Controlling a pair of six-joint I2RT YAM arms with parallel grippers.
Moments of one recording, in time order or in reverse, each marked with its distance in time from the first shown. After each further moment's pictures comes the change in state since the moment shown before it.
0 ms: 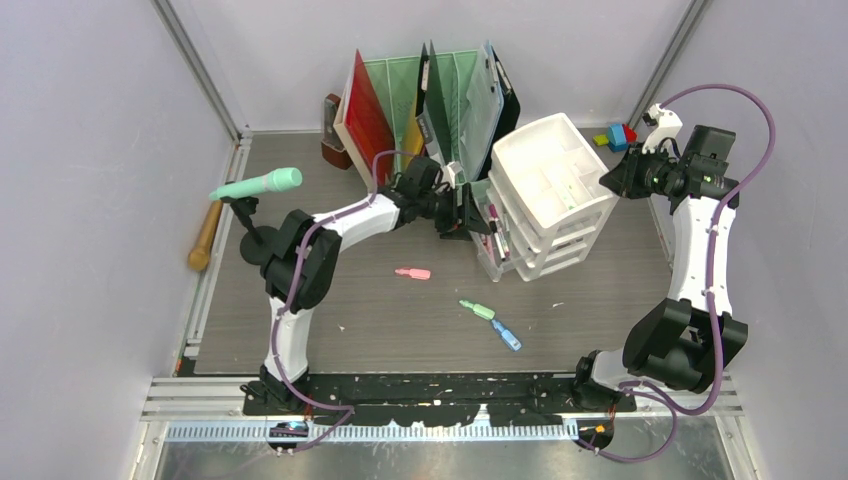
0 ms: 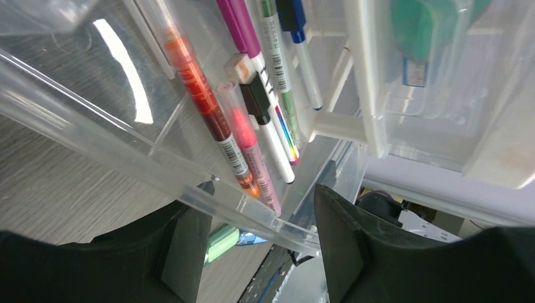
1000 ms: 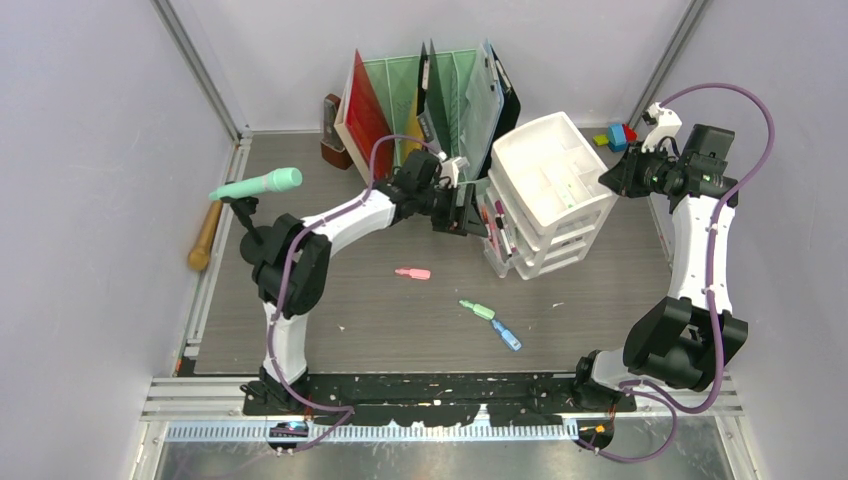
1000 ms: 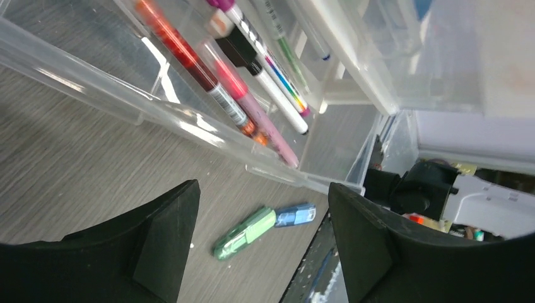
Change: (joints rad) left arm -0.003 -0.032 0.047 -0.099 -0.001 0.248; right arm 0.004 0.008 0.002 0.009 0.000 0.008
